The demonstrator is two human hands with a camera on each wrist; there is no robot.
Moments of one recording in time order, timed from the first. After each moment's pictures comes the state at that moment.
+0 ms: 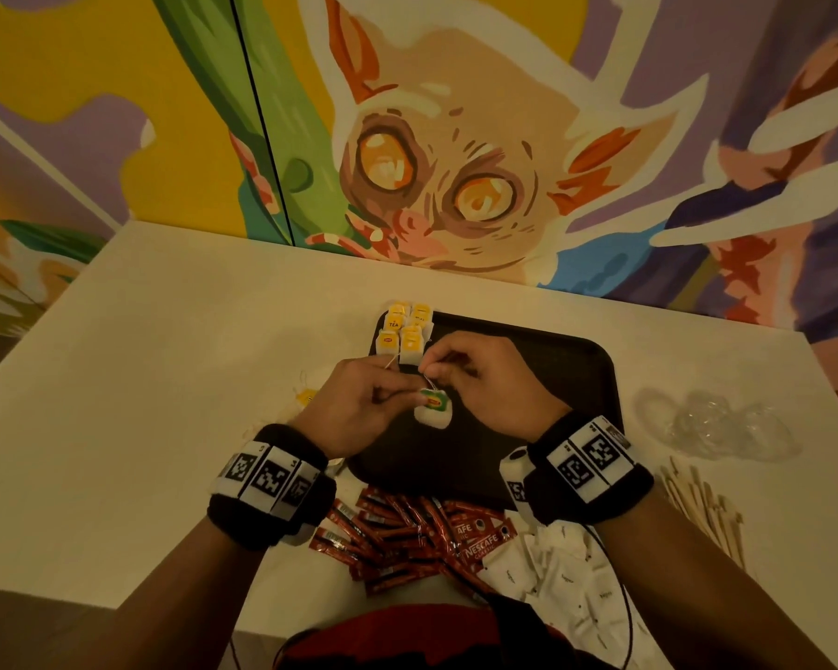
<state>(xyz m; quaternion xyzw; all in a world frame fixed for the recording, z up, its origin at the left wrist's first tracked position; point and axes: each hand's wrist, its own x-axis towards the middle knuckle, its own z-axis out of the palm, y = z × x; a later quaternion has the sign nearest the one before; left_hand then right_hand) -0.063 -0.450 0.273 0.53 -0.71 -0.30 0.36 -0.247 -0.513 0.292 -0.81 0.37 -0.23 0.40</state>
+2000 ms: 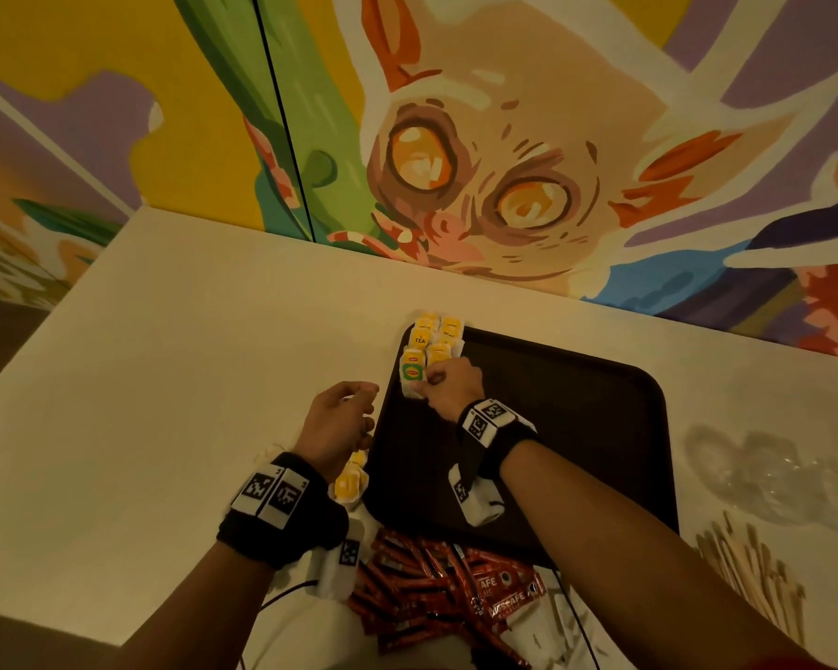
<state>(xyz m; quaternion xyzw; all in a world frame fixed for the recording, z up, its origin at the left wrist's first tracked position) -0.031 -0.494 0.215 0.67 -0.15 -0.56 0.47 -0.163 -0.608 0.146 -0.65 0.61 -0.07 0.44</state>
